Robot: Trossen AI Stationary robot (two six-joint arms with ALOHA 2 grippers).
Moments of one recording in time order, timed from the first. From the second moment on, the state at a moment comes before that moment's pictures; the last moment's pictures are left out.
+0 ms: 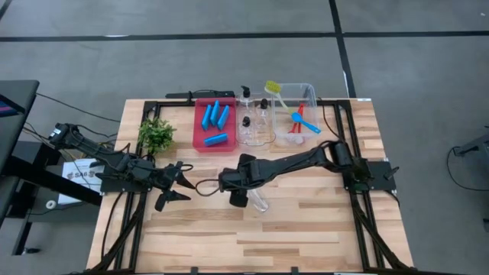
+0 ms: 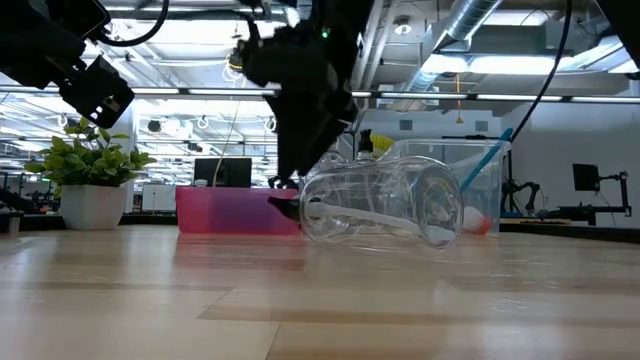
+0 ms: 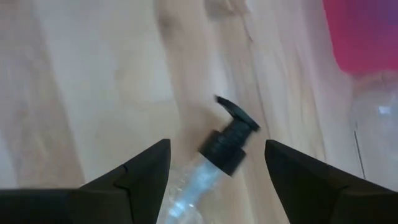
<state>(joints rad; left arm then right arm) -0.44 0.49 0.17 0.05 -0.08 -0.32 0.15 2.04 1.81 -0.92 0.26 0.32</state>
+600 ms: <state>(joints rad) -0.44 0.50 0.17 0.05 -0.08 -0.32 0.08 2.15 1.81 -0.96 0.12 0.38</state>
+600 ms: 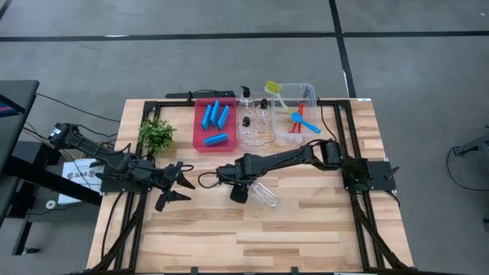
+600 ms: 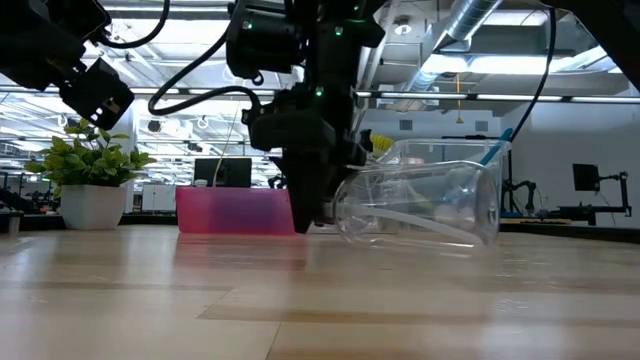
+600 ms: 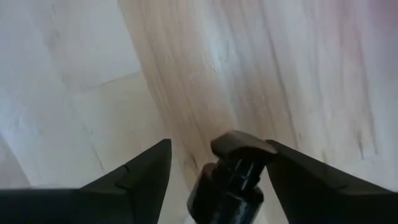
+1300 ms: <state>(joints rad) -0.44 0.53 0.17 0.05 -0.08 -0.32 0.09 2.14 1.82 -1.00 0.10 0.34</state>
